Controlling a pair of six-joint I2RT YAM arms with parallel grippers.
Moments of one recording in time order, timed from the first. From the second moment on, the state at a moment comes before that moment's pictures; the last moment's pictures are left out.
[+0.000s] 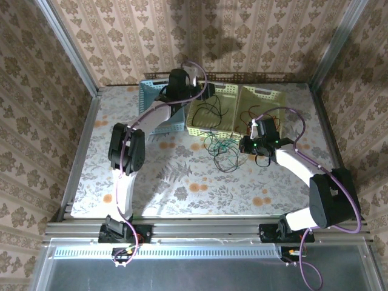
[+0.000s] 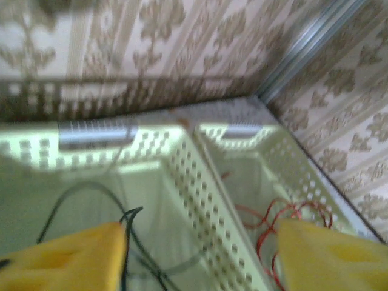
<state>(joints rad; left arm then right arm) -0.50 2.18 1.81 0.01 0.42 -0.38 0.23 1.42 0.82 -0.28 -0.24 0.41</state>
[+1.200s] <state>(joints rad) -0.61 1.92 1.17 -0.09 0.34 -0.18 0.23 1.43 0.82 -0.29 -0.26 0.40</state>
